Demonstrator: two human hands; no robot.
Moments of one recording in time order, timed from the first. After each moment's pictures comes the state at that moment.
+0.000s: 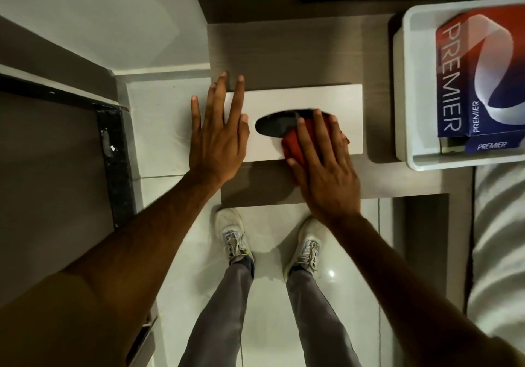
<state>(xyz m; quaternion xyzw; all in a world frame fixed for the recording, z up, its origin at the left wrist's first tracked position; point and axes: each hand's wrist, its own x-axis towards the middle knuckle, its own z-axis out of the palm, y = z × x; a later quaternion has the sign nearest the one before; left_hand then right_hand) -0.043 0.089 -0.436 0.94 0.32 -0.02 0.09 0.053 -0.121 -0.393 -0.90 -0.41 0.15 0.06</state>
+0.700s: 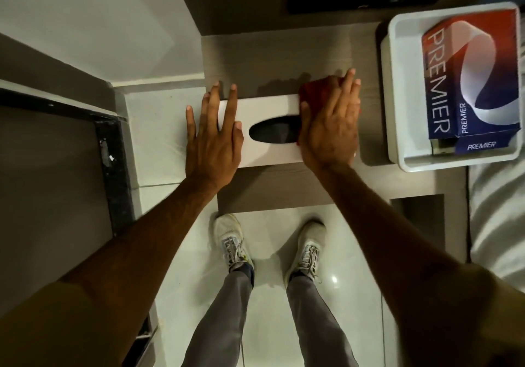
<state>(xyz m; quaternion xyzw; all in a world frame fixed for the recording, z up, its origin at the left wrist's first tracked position) -0.041 0.088 -0.423 0.94 0.32 -0.06 0.12 0.112 -0.056 -0.391 -0.96 -0.19 0.14 0.15</state>
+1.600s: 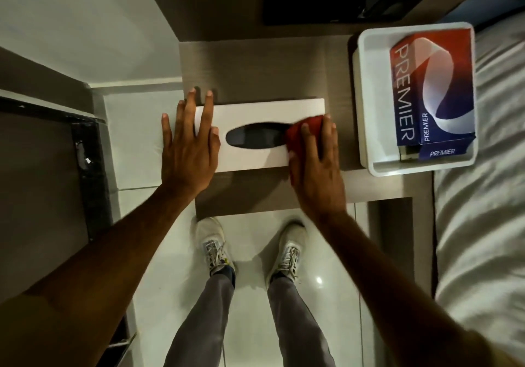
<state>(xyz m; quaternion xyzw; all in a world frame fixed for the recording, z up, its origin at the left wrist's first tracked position) -0.039 0.086 -0.414 0.93 0.33 -0.08 0.10 0.085 -0.126 -0.364 -0.92 -0.27 0.22 0.14</state>
